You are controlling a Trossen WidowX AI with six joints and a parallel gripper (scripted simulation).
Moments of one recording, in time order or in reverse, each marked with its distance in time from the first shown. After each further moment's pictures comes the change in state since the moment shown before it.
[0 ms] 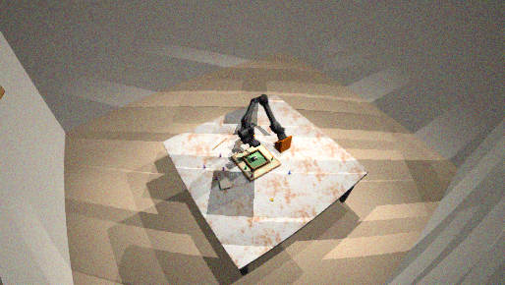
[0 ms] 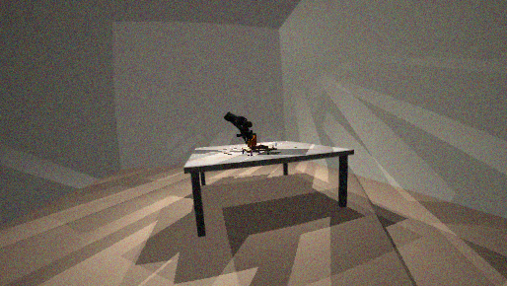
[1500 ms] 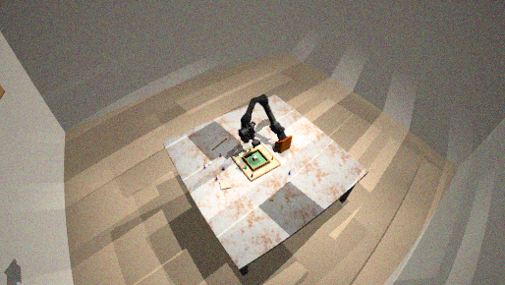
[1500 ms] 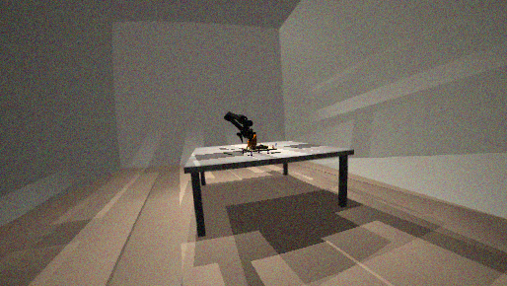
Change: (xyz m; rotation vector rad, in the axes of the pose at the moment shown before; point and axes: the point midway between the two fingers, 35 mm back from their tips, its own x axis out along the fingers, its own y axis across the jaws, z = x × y) arm -0.013 0.001 0.000 -0.005 0.007 -0.008
